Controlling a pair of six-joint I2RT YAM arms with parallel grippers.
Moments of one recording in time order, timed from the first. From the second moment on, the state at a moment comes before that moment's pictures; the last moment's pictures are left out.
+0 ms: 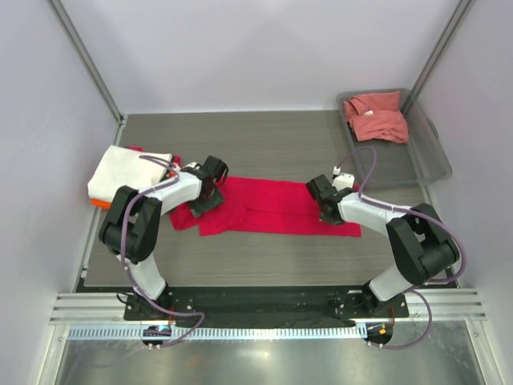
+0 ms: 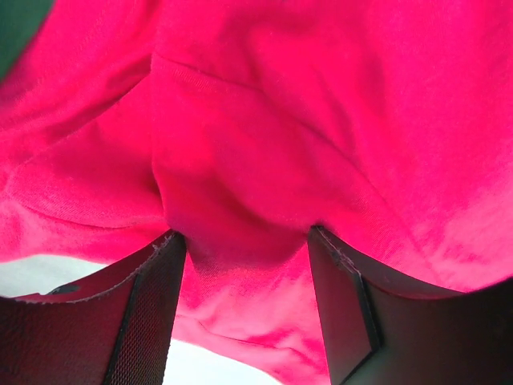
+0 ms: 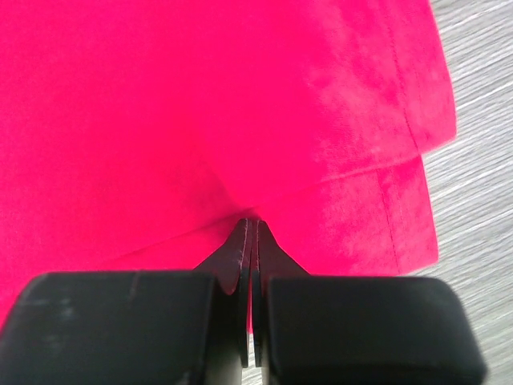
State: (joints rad) left arm -0.46 1.73 1.04 -0.63 -0.36 -1.02; right arm 0.48 1.55 0.79 -0.49 0.53 0.77
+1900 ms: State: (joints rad) left arm -0.30 1.94 1.46 -0.37 0.10 -0.60; right arm 0.30 2.21 1.58 -0.14 -0.26 0.64
